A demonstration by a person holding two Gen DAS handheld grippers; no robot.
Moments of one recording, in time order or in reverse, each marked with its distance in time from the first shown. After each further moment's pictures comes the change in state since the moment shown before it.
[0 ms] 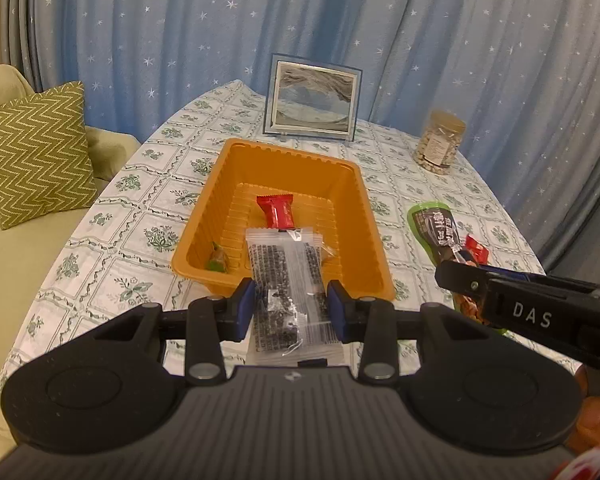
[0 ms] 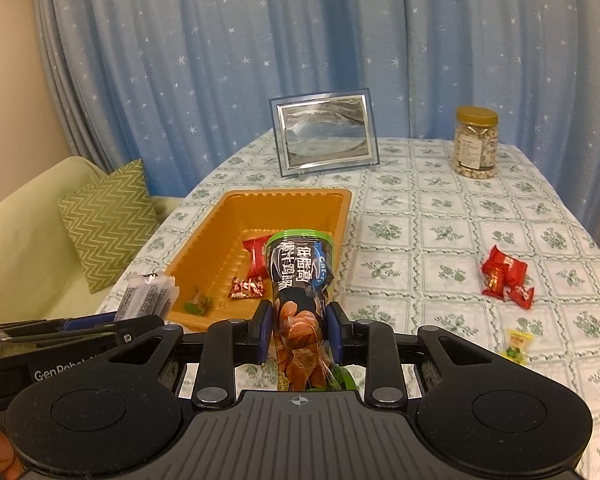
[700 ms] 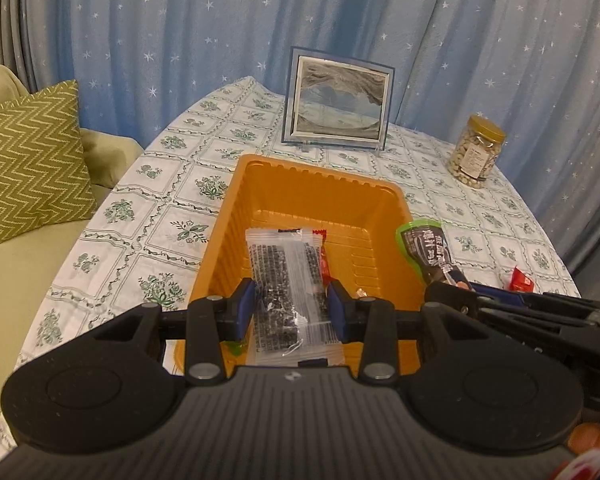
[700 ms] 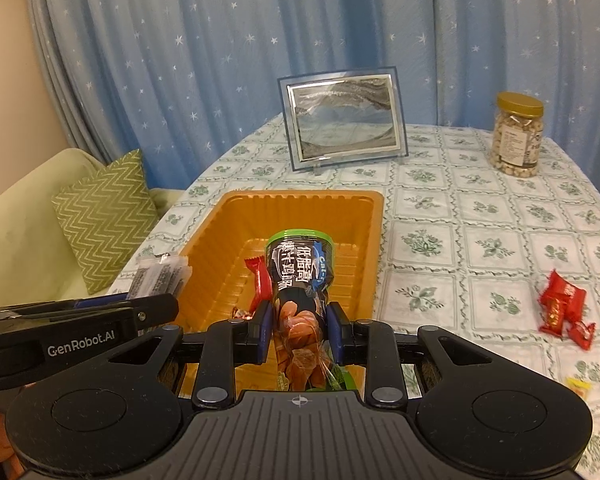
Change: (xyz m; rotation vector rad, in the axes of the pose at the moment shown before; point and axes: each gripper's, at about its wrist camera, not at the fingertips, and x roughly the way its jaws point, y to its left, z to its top) left arm 0.089 0.031 0.052 0.000 0.026 0.024; right arm 0.096 0.004 0.034 0.001 0.054 0.030
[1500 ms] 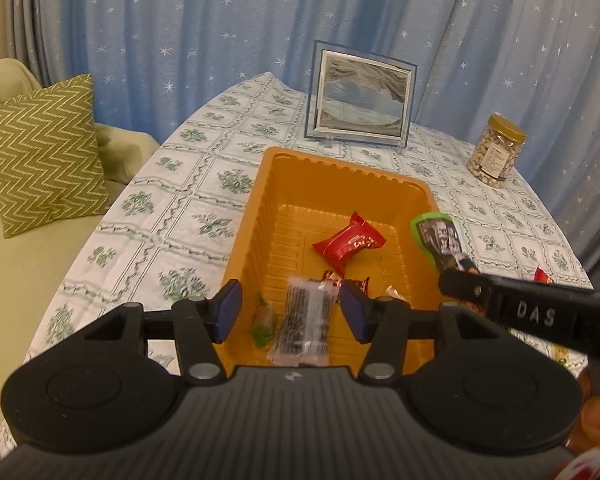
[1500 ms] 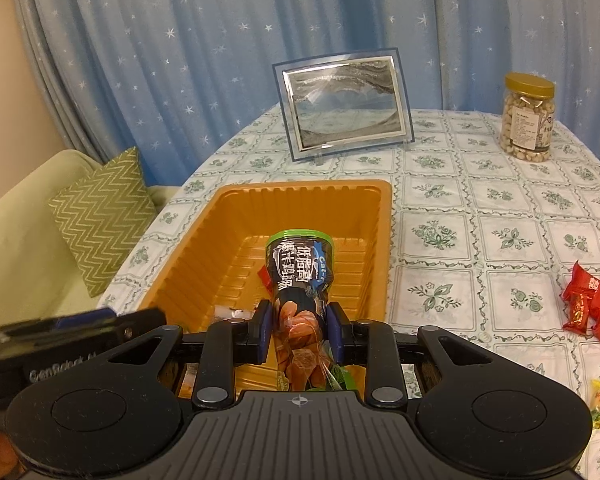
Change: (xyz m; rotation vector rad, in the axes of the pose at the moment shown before) left arm 0.005 0.019 -0.011 -0.020 -0.006 0.040; right arm 0.023 -0.005 0.004 0.041 0.021 0.021
